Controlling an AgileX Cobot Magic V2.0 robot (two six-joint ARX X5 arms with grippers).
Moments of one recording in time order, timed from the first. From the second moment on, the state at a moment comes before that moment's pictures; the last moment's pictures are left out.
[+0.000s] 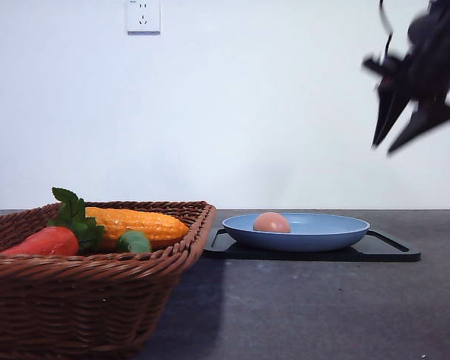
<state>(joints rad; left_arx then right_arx) -0.96 0.95 1.46 -1.04 -0.57 -0.18 0.01 1.82 1.72 -1.07 -0.50 0.06</state>
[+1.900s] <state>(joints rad) -0.68 0.68 0.63 -0.38 -0.26 -0.23 0.52 0.63 0.52 -0.17 0.00 0.06</state>
